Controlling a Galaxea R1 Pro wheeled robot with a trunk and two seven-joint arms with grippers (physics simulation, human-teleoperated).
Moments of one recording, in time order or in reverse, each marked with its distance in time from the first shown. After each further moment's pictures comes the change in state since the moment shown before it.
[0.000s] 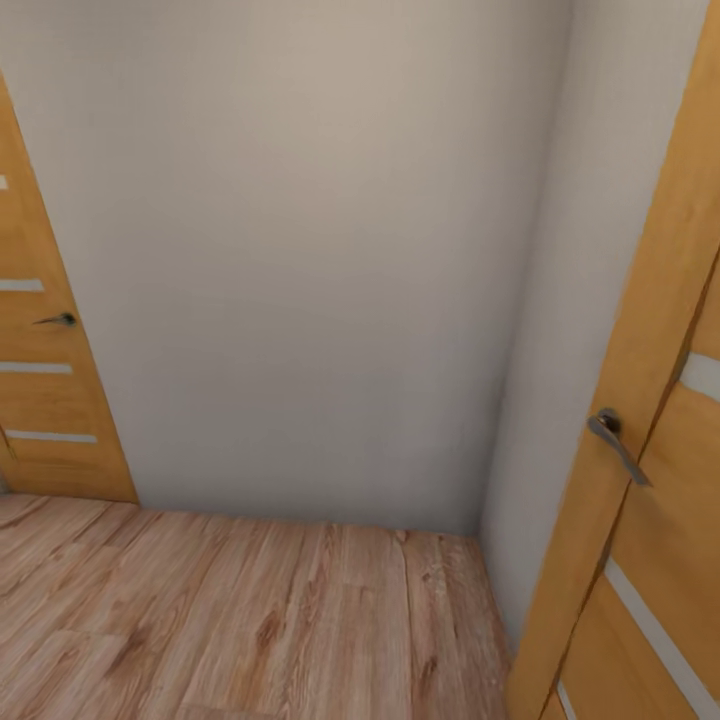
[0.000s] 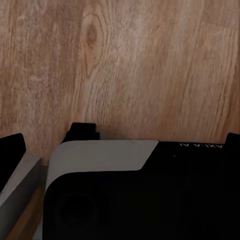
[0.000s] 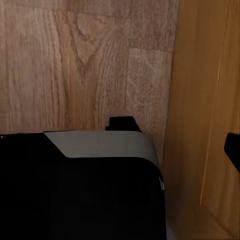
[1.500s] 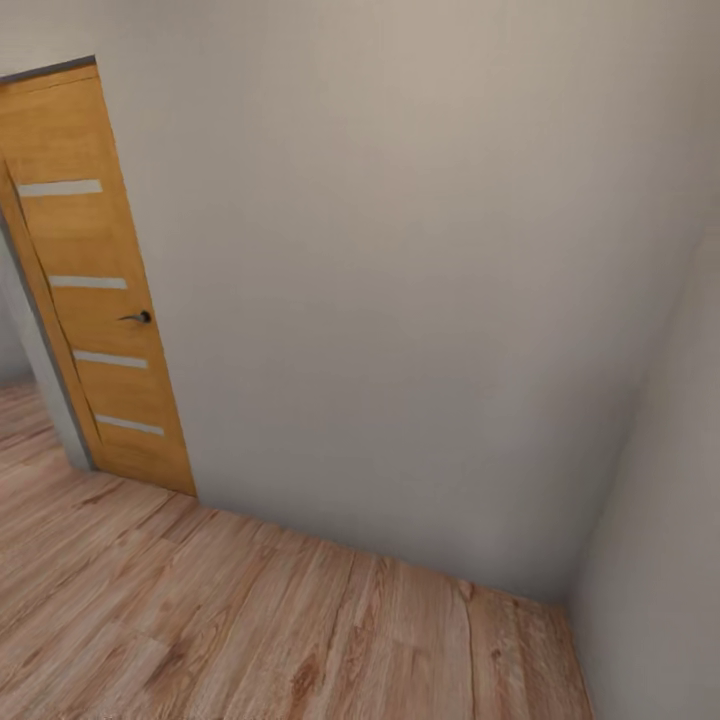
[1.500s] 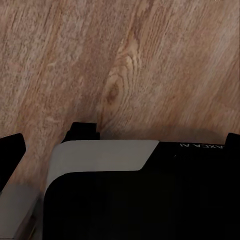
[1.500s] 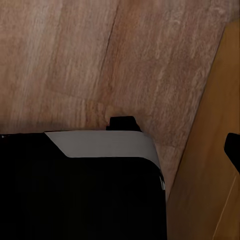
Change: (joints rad) left arm 0.000 0.000 0.001 0.000 0.003 0.000 0.002; right arm 0.000 0.002 0.000 0.000 0.001 0.000 0.000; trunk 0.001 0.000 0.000
